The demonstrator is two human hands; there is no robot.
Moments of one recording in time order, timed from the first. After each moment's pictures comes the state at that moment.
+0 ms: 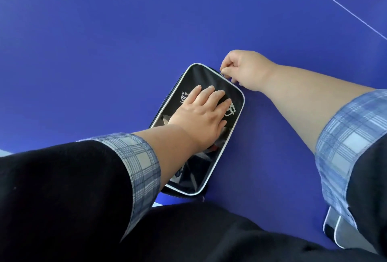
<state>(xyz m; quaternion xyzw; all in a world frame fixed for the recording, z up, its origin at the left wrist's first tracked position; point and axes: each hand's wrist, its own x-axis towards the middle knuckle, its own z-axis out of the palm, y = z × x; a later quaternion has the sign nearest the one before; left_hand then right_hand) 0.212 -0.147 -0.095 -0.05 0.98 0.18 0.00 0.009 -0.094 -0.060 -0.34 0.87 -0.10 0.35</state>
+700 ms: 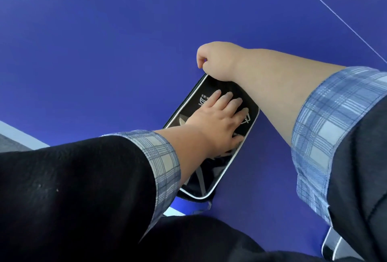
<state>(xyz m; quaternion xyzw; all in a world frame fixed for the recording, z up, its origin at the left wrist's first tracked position) 0.210 -0.146 -0.100 -0.03 0.98 0.18 0.04 0.061 -0.202 -0.048 -0.50 0.81 0.10 0.30</state>
